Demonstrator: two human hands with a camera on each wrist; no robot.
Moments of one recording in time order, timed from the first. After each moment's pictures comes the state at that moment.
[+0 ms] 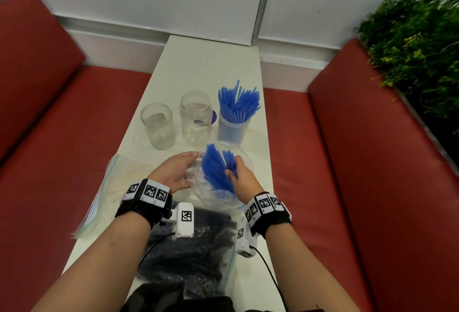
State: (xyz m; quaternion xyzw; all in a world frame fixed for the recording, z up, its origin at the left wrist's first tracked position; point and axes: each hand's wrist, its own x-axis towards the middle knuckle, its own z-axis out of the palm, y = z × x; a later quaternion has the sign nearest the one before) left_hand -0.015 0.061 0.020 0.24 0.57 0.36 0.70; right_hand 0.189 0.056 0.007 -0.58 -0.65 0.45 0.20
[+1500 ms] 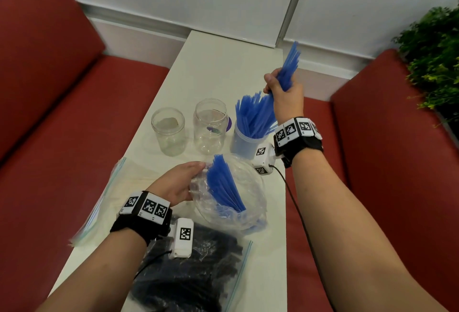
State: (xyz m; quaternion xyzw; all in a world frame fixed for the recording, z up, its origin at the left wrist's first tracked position) left_hand -0.033 0.090 0.004 0.20 0.57 0.36 0.71; right_hand 0.178 0.260 0.121 -0.48 -0.57 0.41 0.53
